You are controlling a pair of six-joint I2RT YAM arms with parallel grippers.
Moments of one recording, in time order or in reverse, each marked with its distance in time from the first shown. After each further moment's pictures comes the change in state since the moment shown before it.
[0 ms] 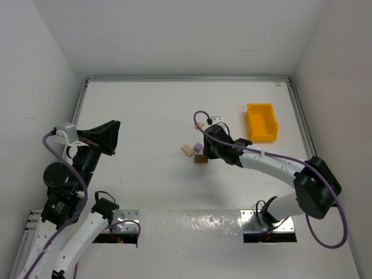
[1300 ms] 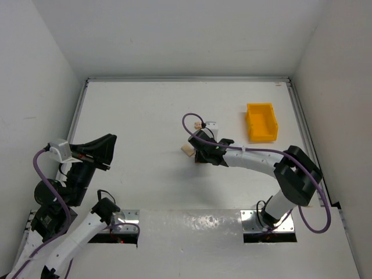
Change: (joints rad) left arm -0.224 -0.199 -0.026 -0.140 -0.181 0.046; right arm 0.119 0.190 0.105 -0.085 0.160 0.290
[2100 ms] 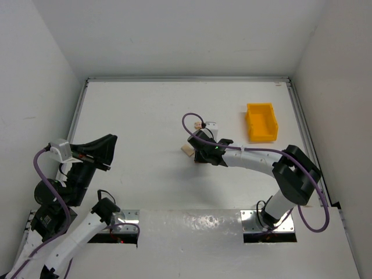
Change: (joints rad) left arm -0.011 0.000 0.000 -0.002 0.000 0.003; right arm 0.000 0.012 0.000 0.017 -0.002 0.024
